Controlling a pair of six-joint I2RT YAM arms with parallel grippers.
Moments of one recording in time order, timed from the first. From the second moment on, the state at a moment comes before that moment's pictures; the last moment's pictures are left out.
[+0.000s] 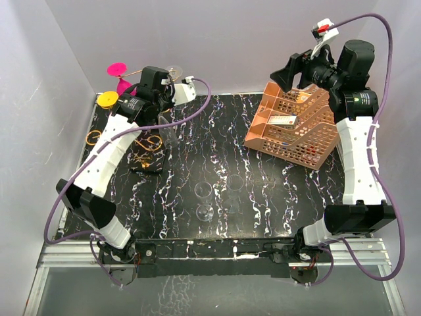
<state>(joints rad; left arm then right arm) -0.47 1.62 1.85 -0.88 -0.35 0.97 -0.02 1.48 1.89 -0.55 -0.67 -0.04</state>
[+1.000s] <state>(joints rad) -0.48 1.62 1.90 -0.93 -0.16 0.92 -0.03 1.48 1.87 -0.53 -0.69 -0.03</state>
